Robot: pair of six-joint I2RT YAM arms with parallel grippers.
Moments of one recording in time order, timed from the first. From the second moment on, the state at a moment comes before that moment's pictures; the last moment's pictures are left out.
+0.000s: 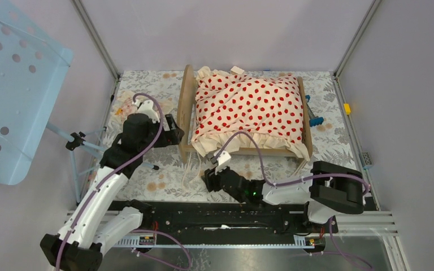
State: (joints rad) left arm -0.34 0.88 0.92 -0.54 0.03 -0.42; right arm 1.29 1.54 0.57 0.58 0.50 0.41
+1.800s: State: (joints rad) left arm -0.34 0.73 0.81 -0.66 -0.01 -0.50; right arm 1.50 2.03 1.12 0.18 0.59 0.58
